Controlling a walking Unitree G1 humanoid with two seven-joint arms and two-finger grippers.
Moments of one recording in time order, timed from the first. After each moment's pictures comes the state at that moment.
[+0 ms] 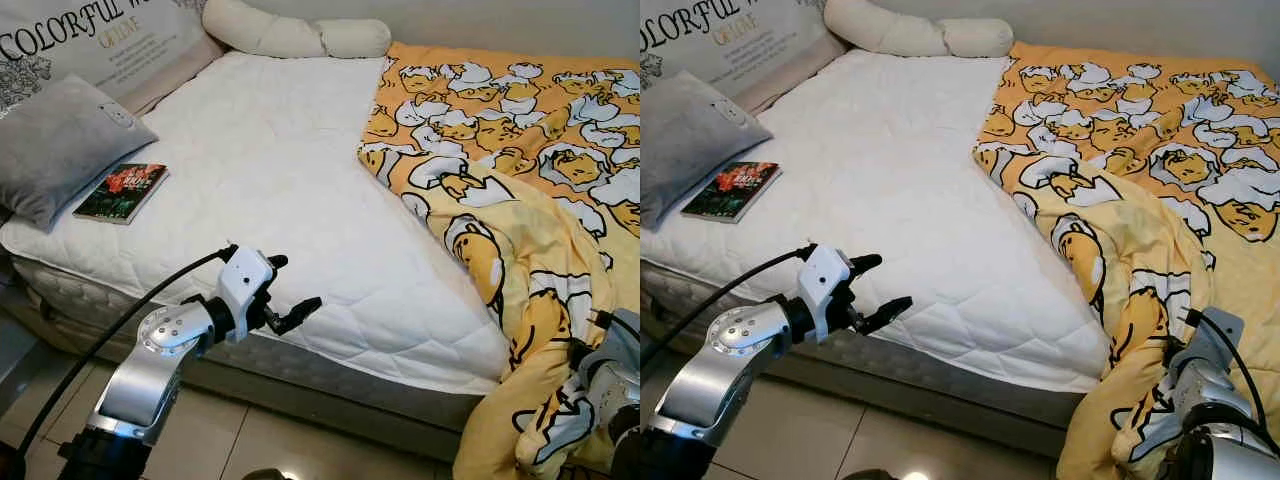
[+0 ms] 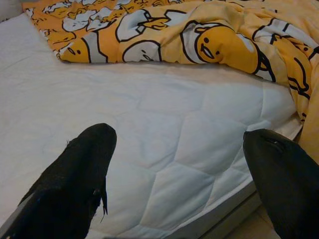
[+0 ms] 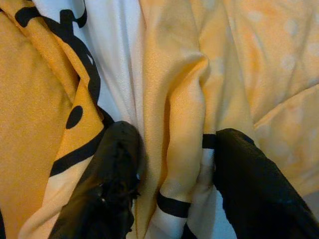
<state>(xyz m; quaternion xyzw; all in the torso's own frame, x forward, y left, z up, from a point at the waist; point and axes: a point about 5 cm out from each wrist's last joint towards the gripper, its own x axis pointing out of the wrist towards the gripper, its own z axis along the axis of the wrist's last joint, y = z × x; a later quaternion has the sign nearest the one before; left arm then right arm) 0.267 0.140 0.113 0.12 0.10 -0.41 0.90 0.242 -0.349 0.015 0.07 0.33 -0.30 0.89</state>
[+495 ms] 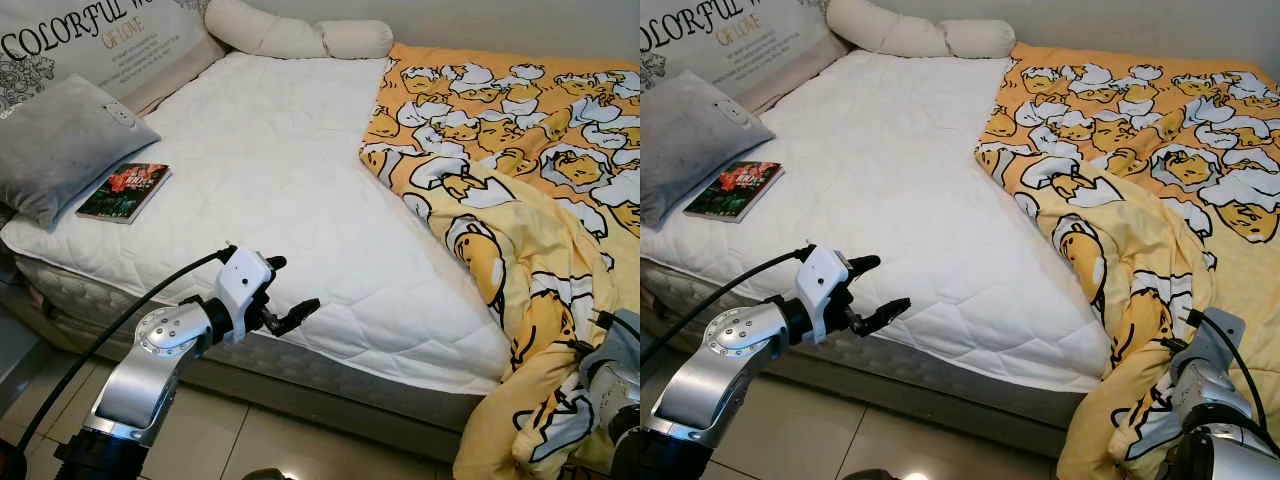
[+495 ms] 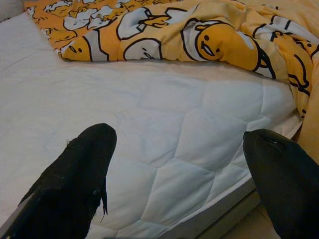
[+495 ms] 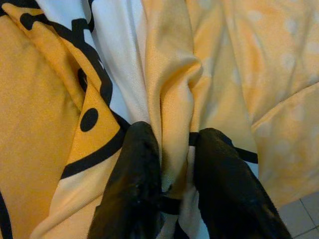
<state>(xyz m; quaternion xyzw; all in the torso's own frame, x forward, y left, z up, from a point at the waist) 0.266 0.142 0.113 0.12 0.10 -0.41 0.90 0.241 -0.350 0.015 0.07 0.33 -0.31 0.89</state>
